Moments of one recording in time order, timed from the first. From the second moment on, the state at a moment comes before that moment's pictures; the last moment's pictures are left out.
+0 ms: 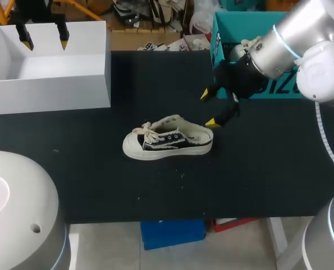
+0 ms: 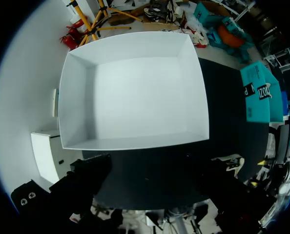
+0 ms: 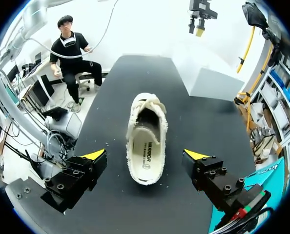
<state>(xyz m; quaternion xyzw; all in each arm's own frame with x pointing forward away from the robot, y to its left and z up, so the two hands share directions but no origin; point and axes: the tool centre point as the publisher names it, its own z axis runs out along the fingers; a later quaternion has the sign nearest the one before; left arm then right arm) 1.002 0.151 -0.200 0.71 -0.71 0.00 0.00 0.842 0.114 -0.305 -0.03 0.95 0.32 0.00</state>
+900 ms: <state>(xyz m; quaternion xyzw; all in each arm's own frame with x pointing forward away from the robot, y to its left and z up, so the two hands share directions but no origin) 1.002 0.150 -0.200 0.71 -0.71 0.00 0.00 0.851 0.109 -0.394 0.00 0.91 0.41 -0.03</state>
